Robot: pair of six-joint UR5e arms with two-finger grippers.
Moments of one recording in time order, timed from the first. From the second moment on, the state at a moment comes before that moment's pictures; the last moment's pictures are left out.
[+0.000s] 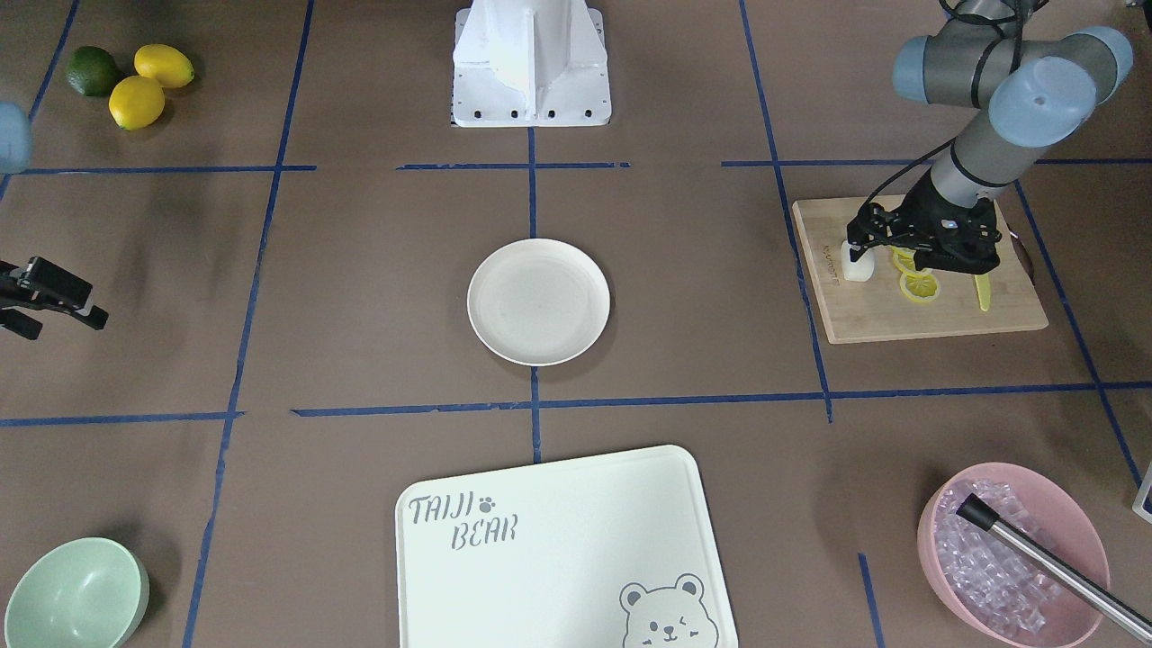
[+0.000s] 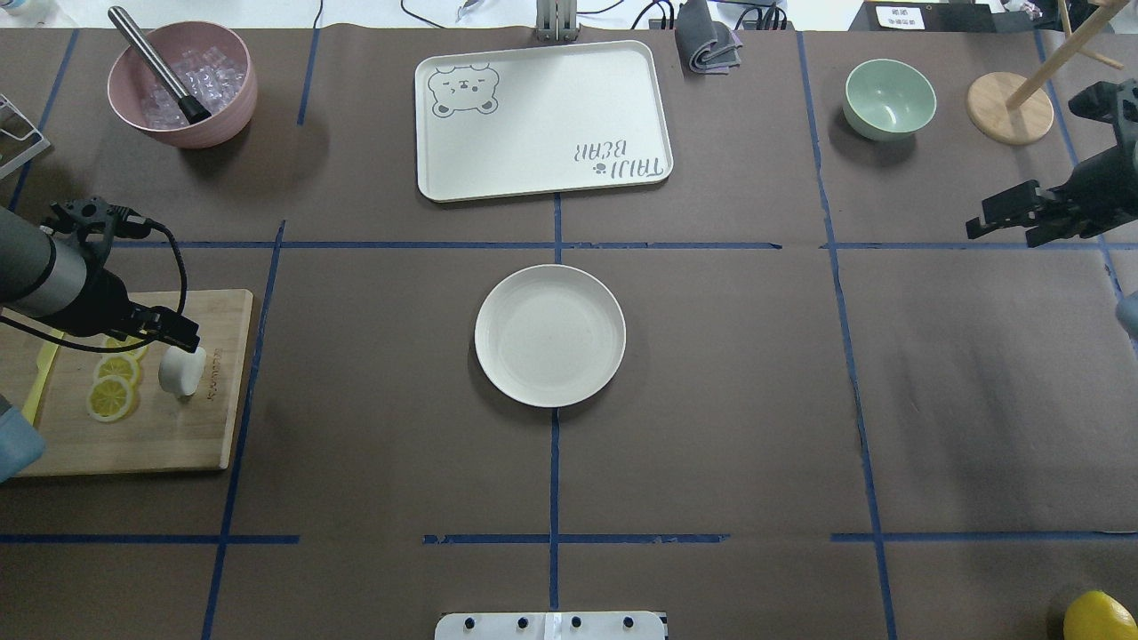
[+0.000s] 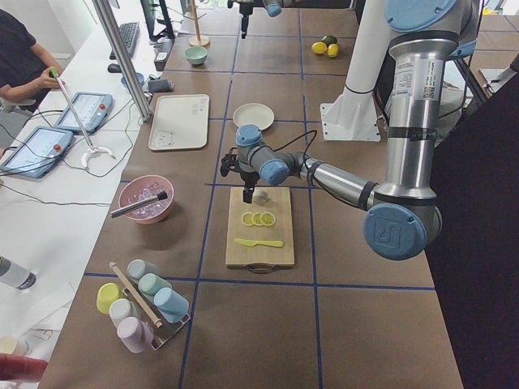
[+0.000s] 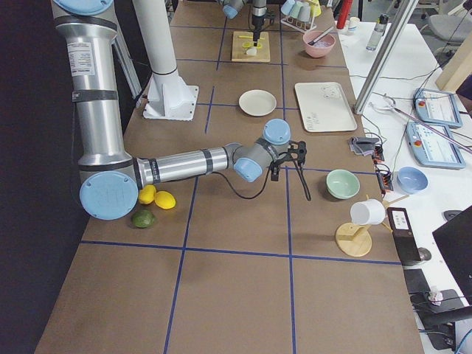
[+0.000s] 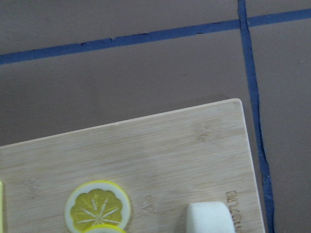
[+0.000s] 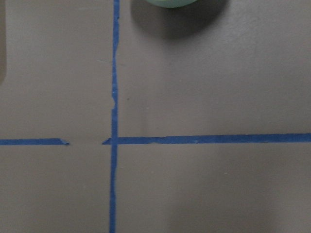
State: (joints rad) left arm -0.84 -1.60 -1.82 -1.93 -2.12 -0.76; right arm 1.20 -1.50 1.65 -1.08 2.39 0.69
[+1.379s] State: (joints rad) left arm -0.76 -1.61 -1.77 -1.93 -2.11 -0.77; right arm 1.35 -1.56 1.79 -1.52 2.34 0.17
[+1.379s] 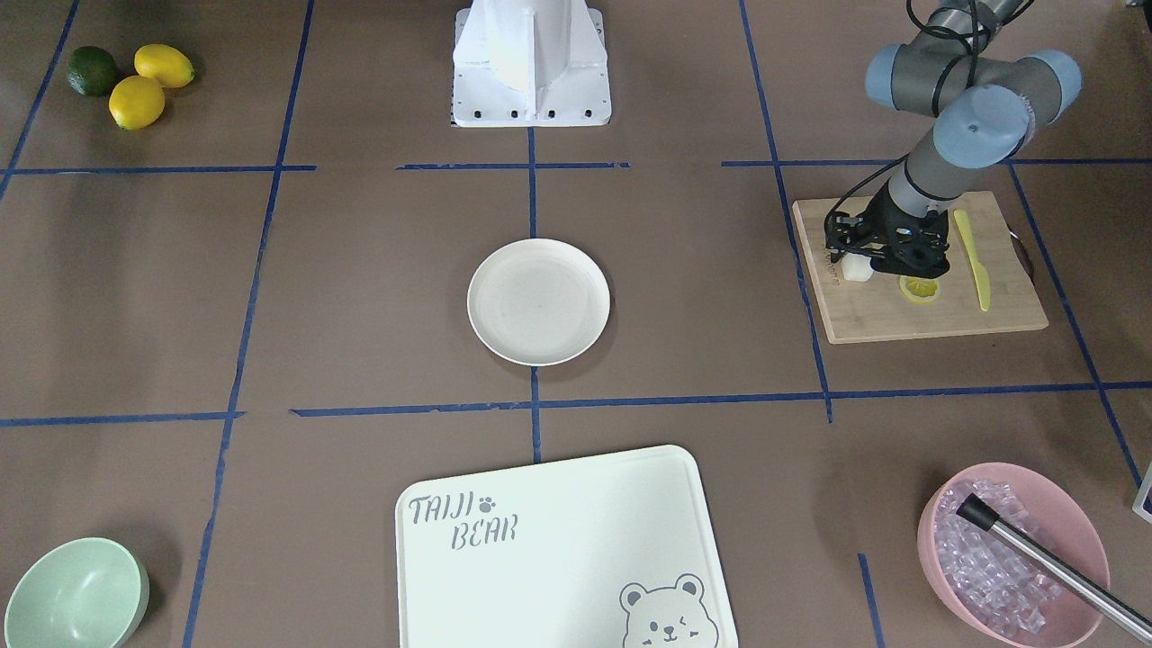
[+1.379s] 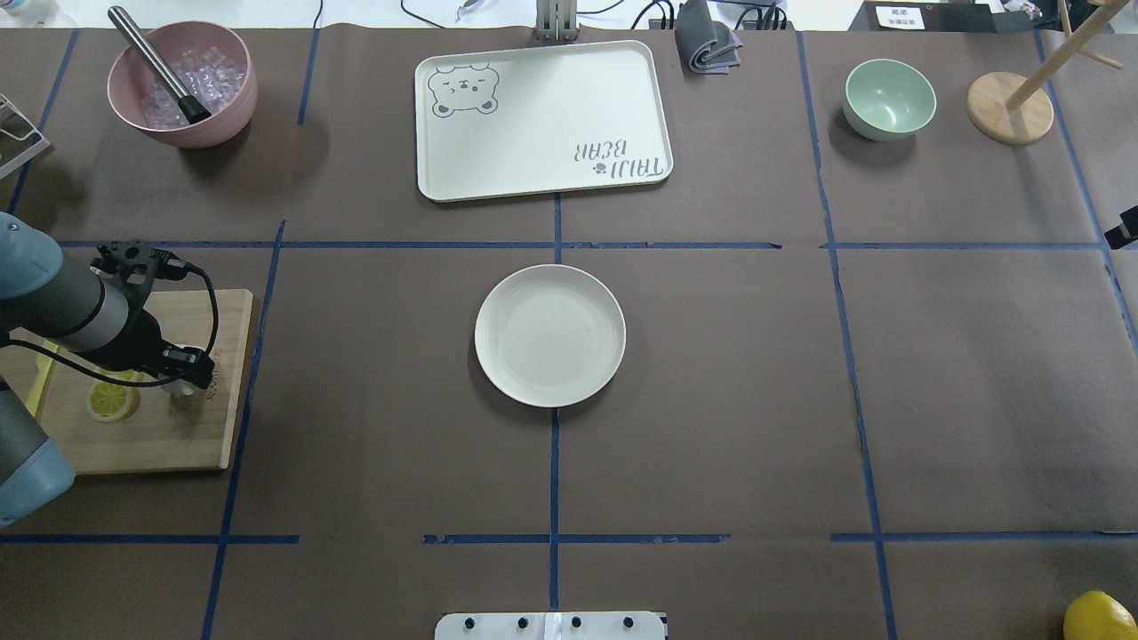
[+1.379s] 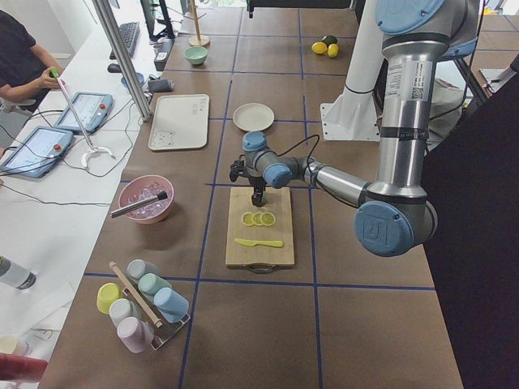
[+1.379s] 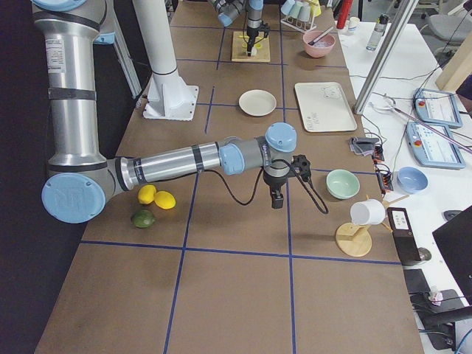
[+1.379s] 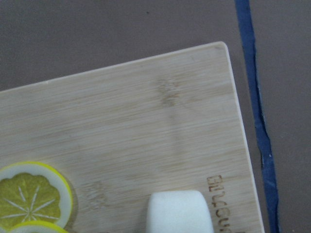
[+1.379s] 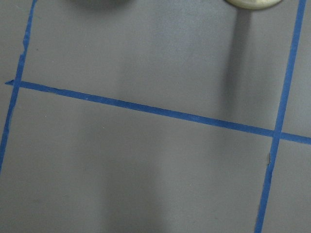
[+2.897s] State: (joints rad) left arm -0.66 -2.12 -1.78 -1.79 -2.13 -1.15; right arm 1.36 -1.57 1.80 -1.52 2.35 0.17
